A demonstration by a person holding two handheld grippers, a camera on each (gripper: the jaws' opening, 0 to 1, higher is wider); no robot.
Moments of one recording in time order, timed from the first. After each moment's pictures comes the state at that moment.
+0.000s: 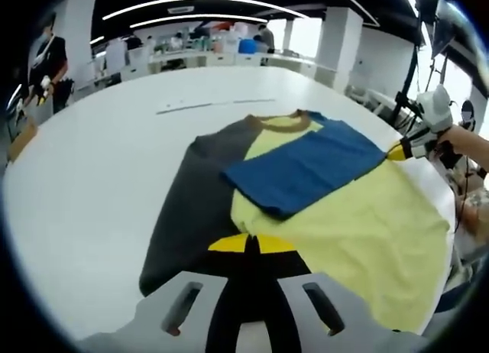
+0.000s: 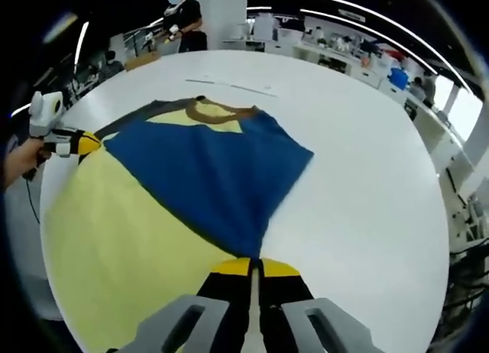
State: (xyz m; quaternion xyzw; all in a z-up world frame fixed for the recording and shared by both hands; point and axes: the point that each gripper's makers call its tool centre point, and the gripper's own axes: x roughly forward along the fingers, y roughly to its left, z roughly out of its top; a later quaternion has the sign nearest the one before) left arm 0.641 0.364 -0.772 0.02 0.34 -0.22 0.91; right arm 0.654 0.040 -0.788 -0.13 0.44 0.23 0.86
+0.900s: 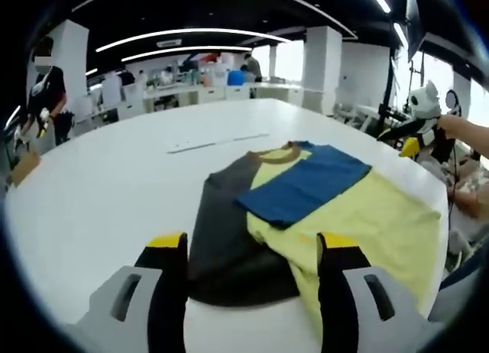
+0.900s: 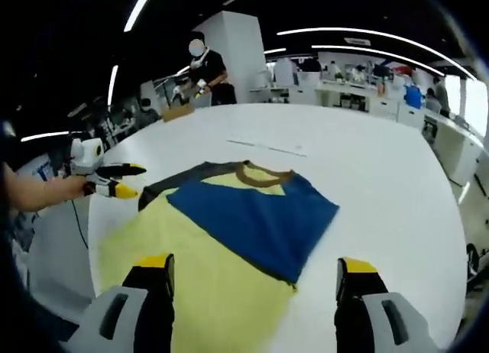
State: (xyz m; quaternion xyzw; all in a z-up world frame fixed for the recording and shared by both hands) left arm 0.627 0.394 -0.723 0.04 0.25 -0.24 0.94; right arm 0.621 0.080 -0.699 -0.03 0.32 0.35 0.88
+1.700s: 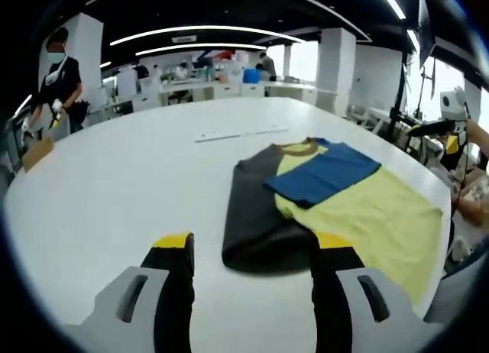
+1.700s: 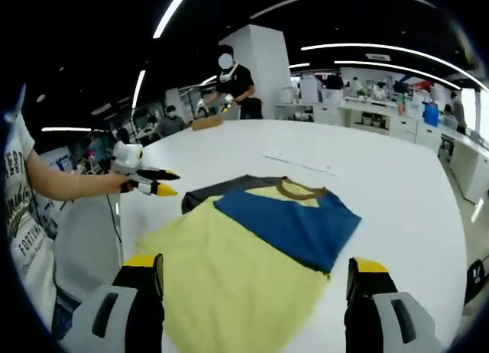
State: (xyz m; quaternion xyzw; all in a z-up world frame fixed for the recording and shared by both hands) left arm 0.611 0.446 -0.729 0.03 0.26 -0.20 0.94; right arm 0.556 0.097 -0.661 -0.03 0.28 0.39 0.88
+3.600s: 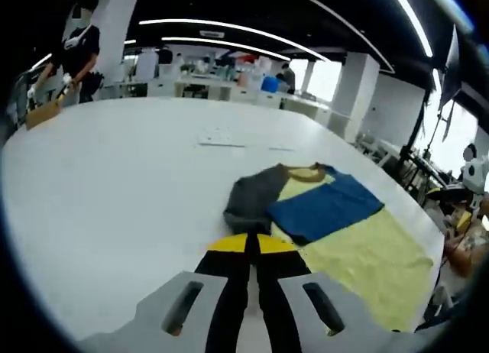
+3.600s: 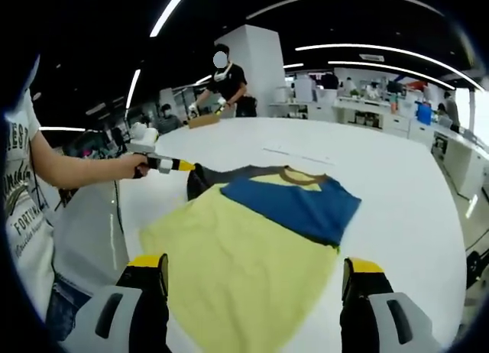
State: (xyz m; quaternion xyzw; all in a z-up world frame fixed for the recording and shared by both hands) left arm 0.638 0.407 -0.704 -0.07 0.25 -0.19 0.95; right arm 0.525 0.088 -0.680 -0.03 0.28 0.37 0.88
